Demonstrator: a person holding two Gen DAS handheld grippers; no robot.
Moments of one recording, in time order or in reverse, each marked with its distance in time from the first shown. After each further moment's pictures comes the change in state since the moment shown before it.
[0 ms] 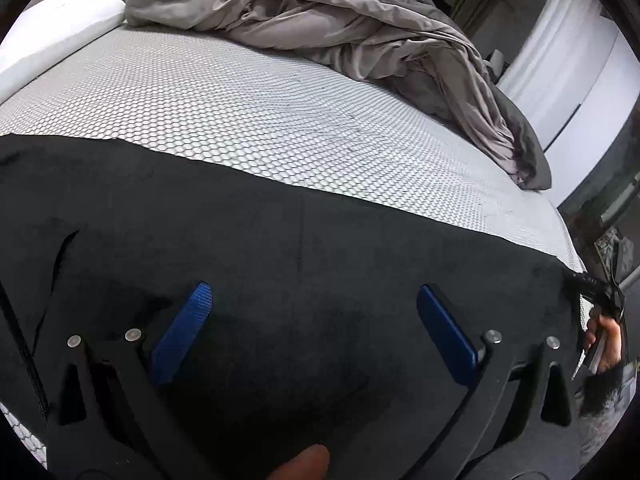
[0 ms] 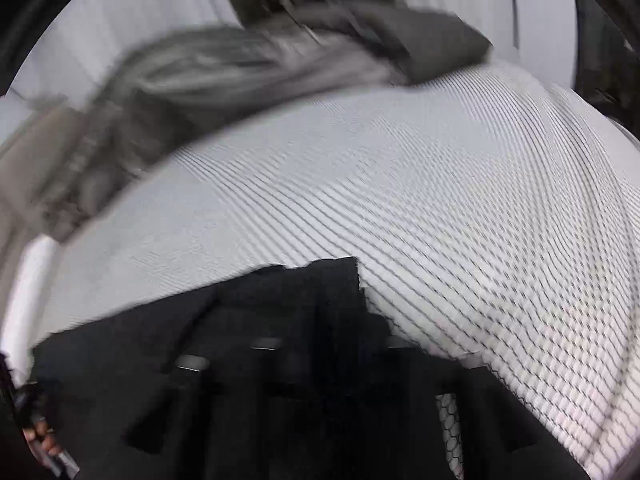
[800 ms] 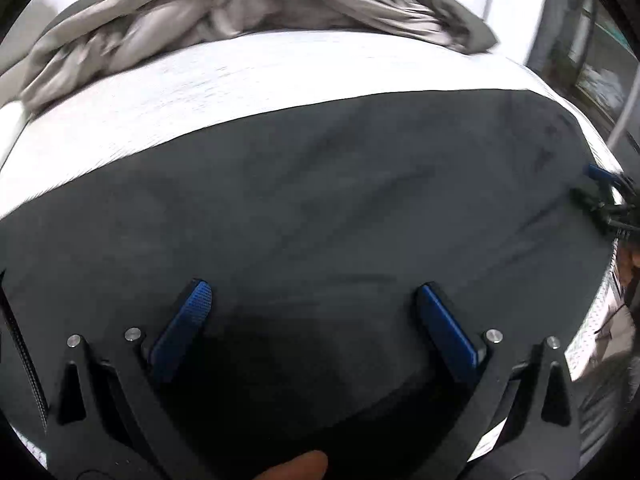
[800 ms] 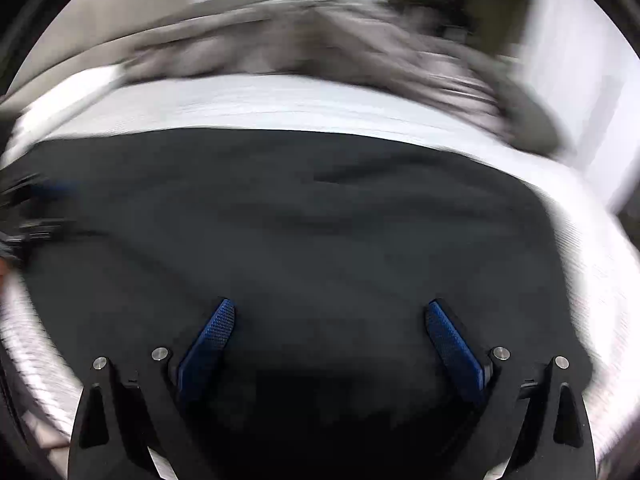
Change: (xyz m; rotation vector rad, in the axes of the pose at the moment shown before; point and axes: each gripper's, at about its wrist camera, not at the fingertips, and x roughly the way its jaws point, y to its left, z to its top) left arm 0.048 -0.096 -0.076 0.457 0.128 0.024; right arm -0.052 0.074 -0.151 -0.433 -0.130 -0.088
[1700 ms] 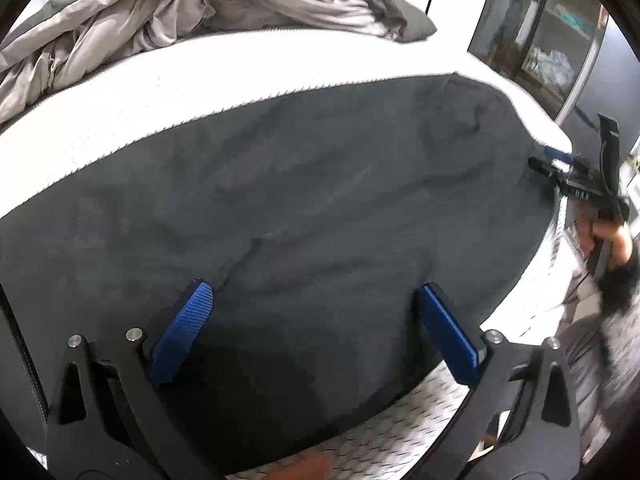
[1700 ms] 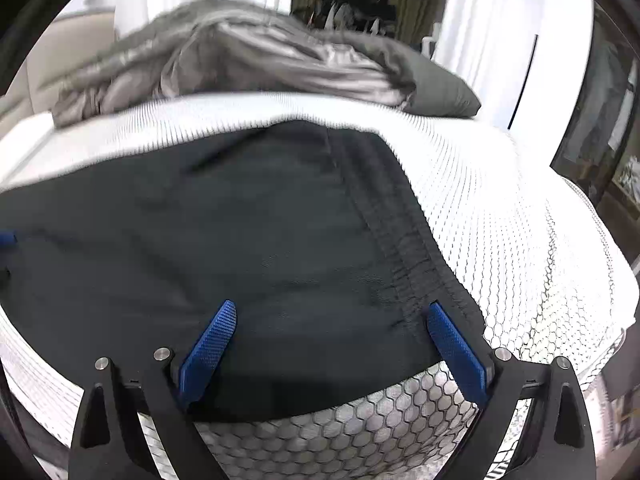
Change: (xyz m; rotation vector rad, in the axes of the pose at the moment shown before) left arm -0.030 -0.028 -0.012 0.120 -0.003 -0.202; right arm -0.023 -0.025 -0.016 0.132 -0.062 -0.004
